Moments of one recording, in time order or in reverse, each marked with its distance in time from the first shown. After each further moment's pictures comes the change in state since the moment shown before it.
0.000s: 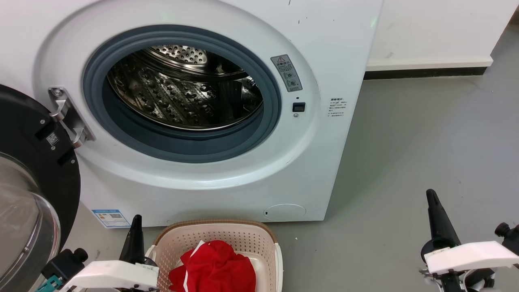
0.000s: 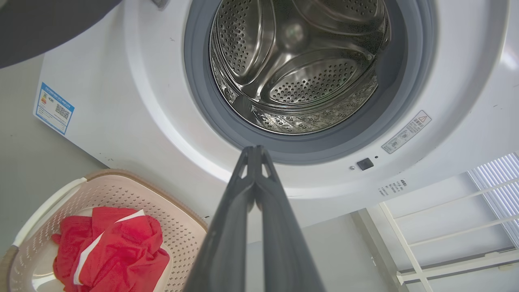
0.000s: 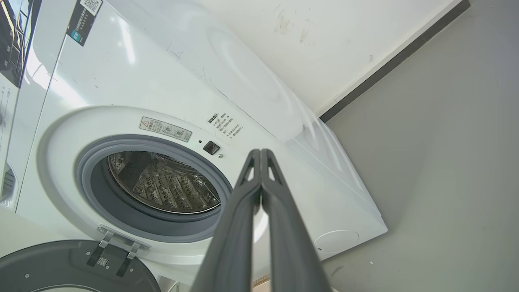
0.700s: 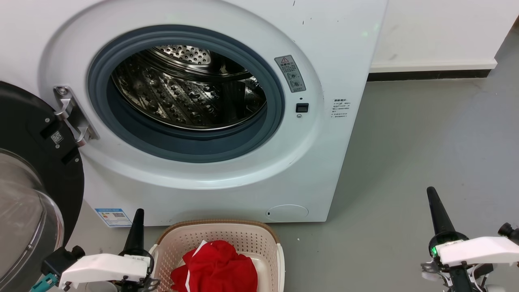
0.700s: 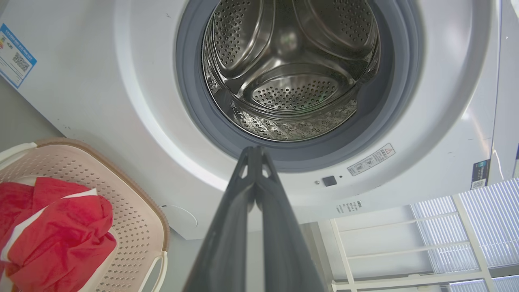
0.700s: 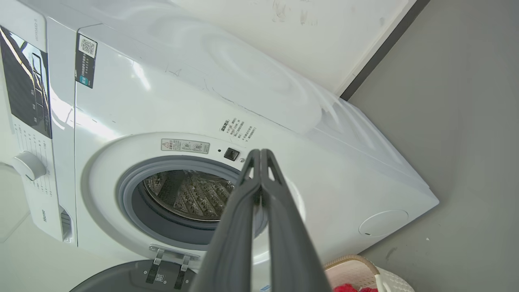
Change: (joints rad) left arm -0.038 0.000 0.013 0.028 -0.248 -0.017 0.060; right arm -0.026 -0.003 -0.014 0.028 0.262 0.000 0.060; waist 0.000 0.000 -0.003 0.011
